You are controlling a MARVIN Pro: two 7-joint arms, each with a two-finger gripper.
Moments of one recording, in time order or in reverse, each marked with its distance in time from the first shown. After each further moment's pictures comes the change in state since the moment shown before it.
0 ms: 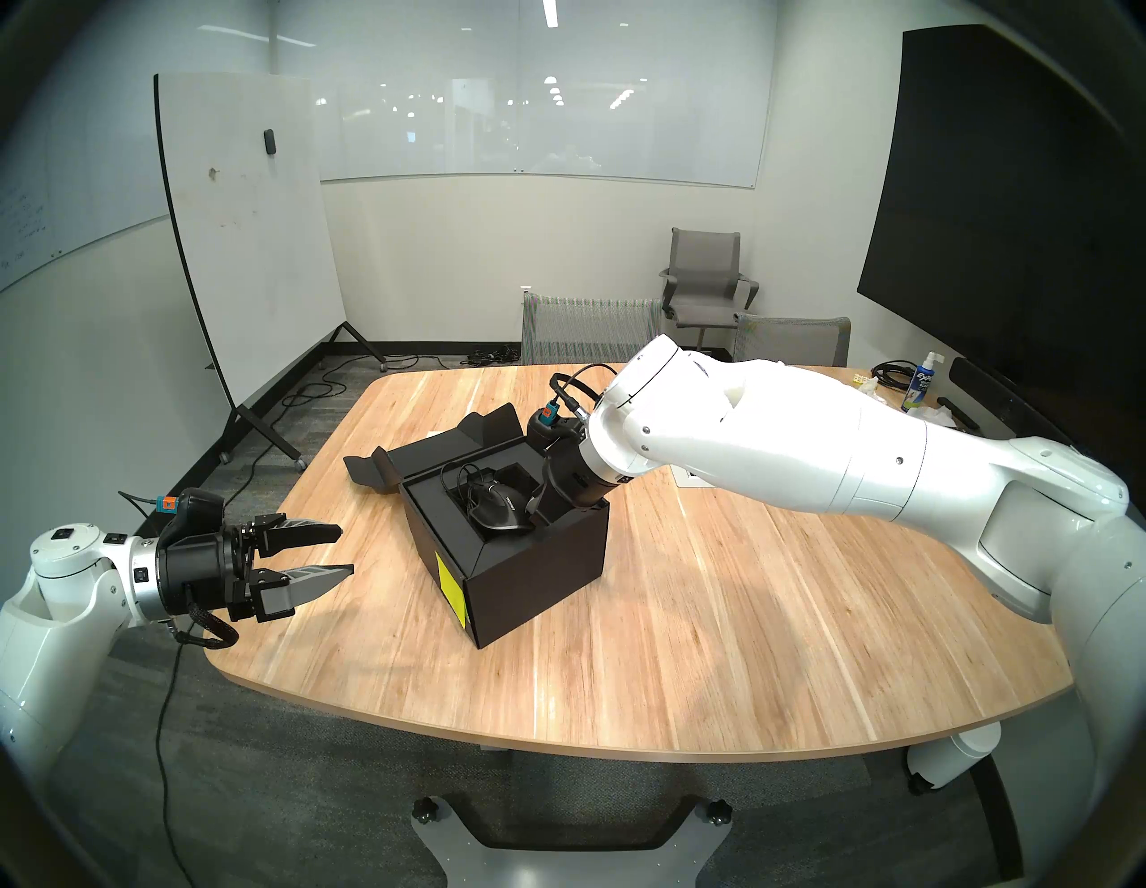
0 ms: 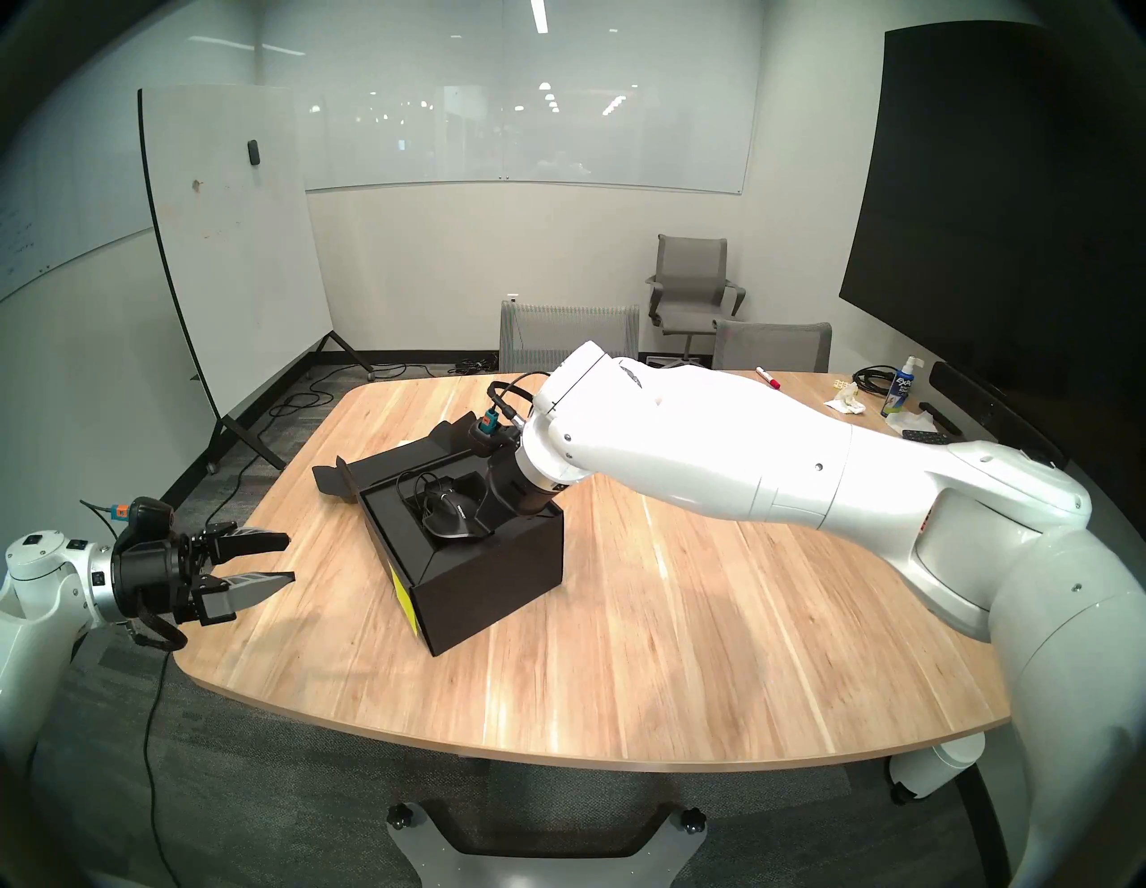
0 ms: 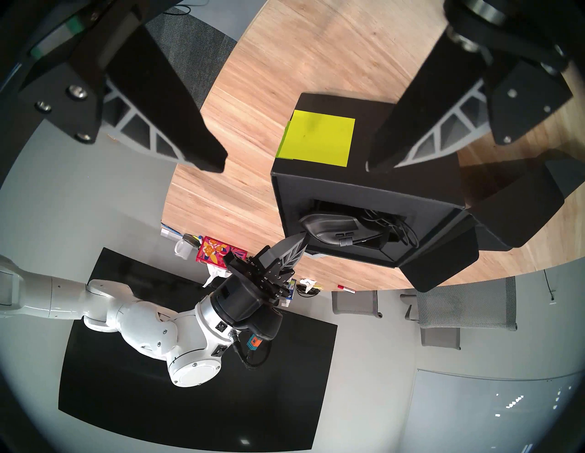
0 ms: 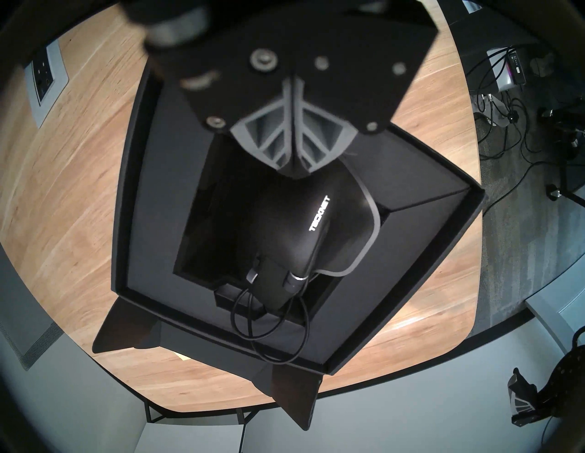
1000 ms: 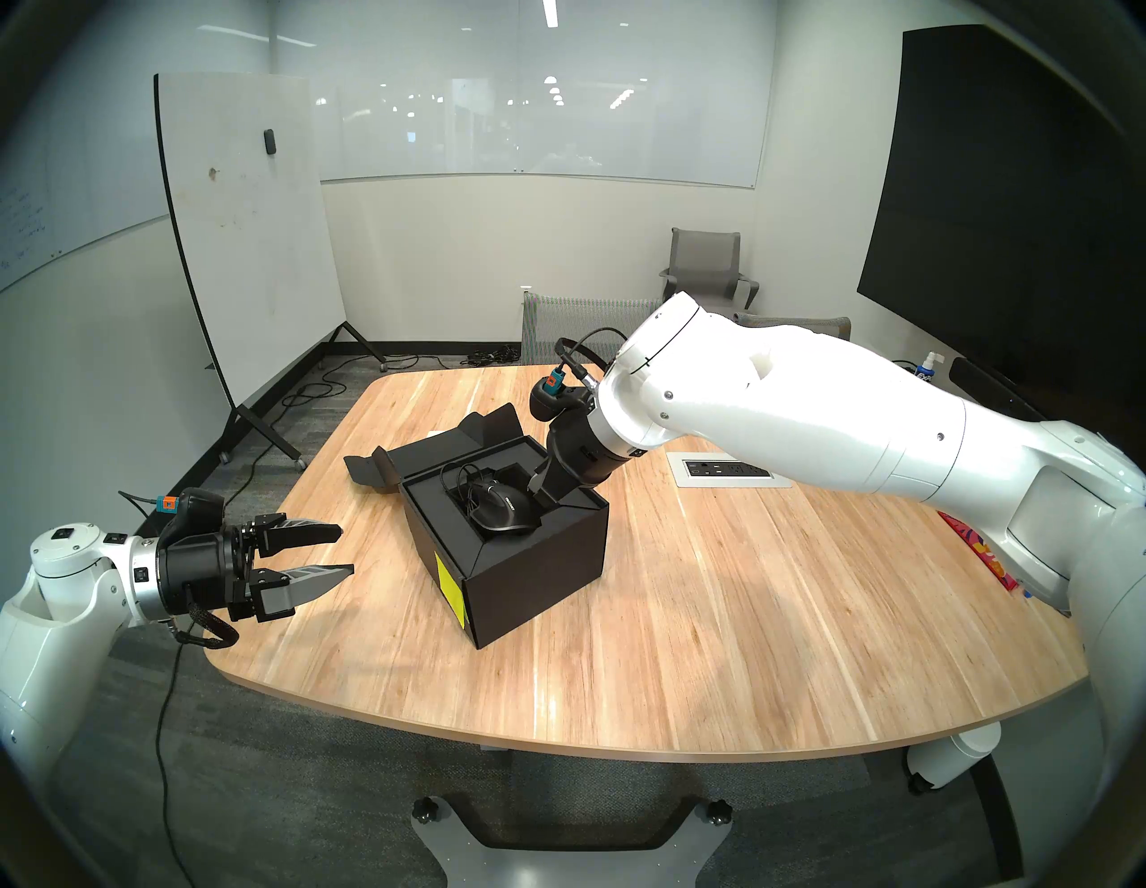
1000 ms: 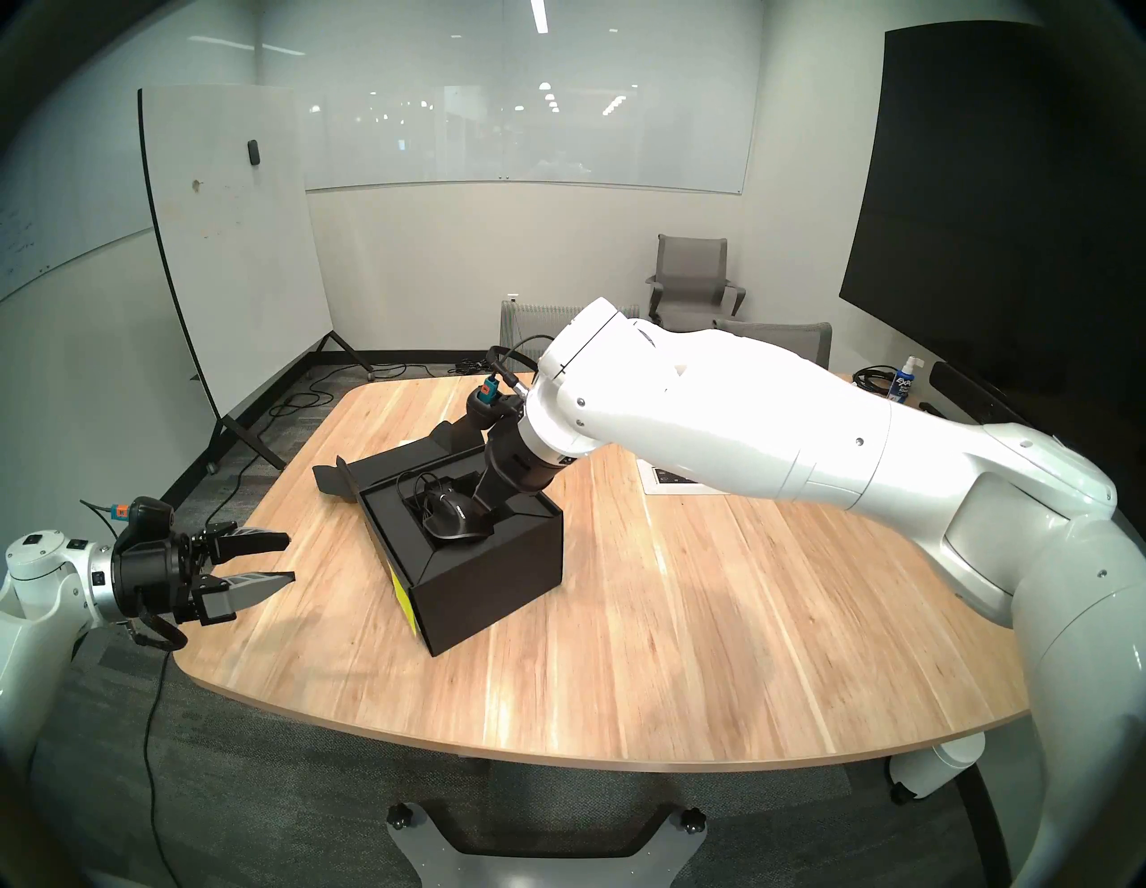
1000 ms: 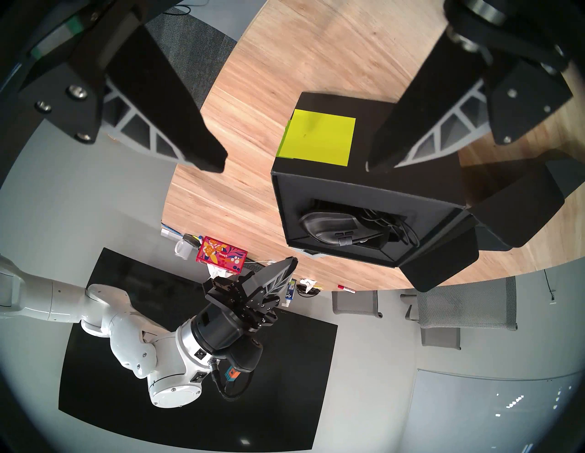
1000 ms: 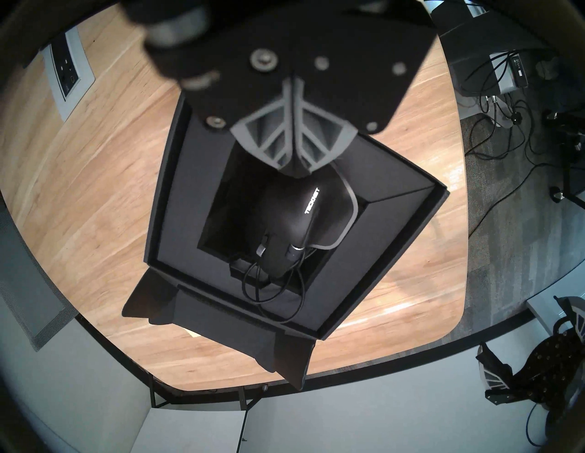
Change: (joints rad) left arm -0.006 -0.007 -0.001 0.000 0.009 0.006 -0.006; right arm 0.060 0.051 0.042 -0.109 0.069 0.056 -0.056
